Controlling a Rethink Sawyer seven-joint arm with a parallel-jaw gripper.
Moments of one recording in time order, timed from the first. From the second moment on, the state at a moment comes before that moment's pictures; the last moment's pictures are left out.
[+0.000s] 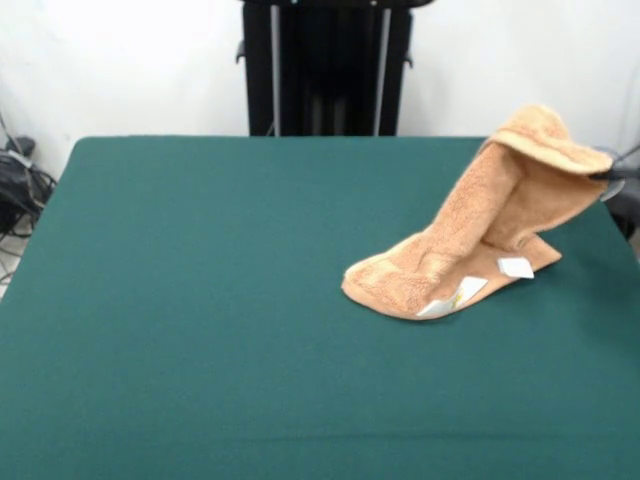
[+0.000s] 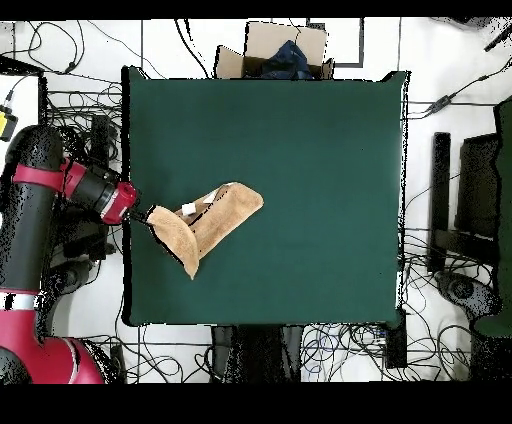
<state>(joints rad) 0.52 0.47 -1.67 0.52 0.82 1.89 4.26</state>
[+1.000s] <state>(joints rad) 0.75 0.32 -1.50 0.78 0.71 1.63 4.24</state>
